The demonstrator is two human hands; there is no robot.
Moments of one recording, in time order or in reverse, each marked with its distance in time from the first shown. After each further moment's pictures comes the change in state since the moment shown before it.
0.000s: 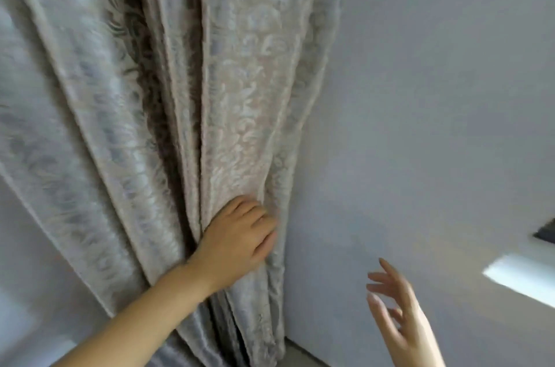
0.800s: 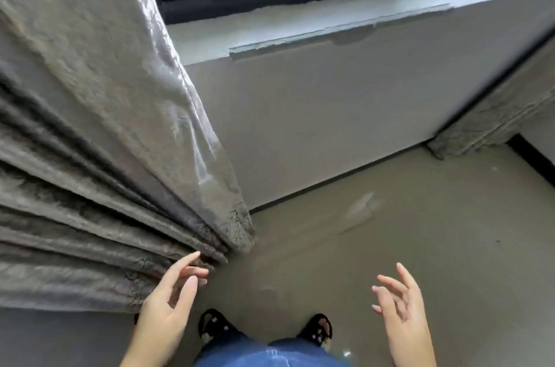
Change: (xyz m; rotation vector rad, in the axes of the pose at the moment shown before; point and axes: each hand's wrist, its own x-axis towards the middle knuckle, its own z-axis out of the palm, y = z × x) left_hand -0.177 0.278 0.083 -1.259 -0.535 -0.292; right_hand -0.451 0.011 -0.116 0.047 1.033 0.853
